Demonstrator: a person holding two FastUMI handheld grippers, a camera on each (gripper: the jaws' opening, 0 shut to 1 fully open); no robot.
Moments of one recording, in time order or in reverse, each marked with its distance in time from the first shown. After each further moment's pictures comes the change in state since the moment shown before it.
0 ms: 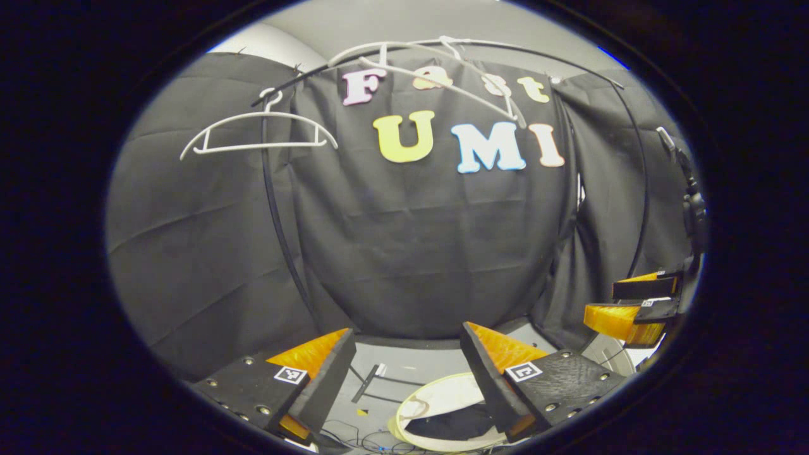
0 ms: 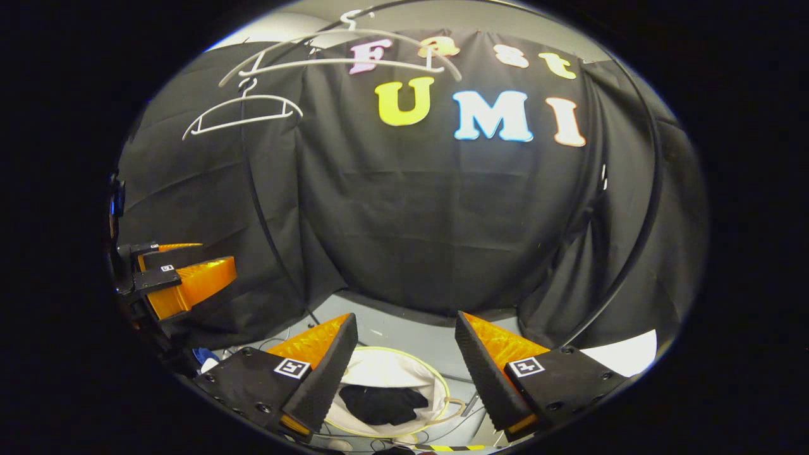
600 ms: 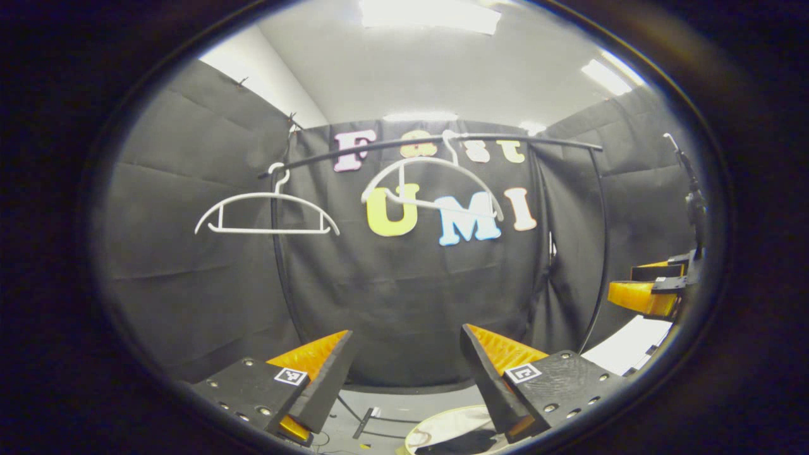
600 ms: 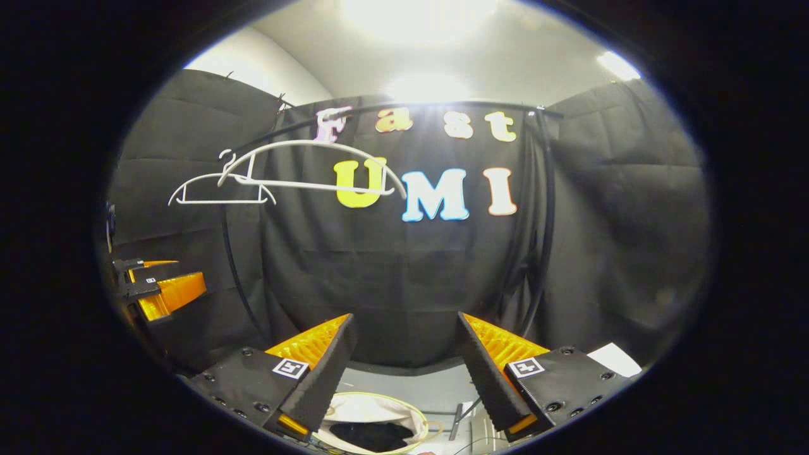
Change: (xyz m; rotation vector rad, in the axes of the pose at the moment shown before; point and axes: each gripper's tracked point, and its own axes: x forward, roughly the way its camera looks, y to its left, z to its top) left arm -0.095 0.033 0.131 0.001 -0.296 -0.098; right arm -0.145 -0.031 0.107 0.023 -0.322 -0.243
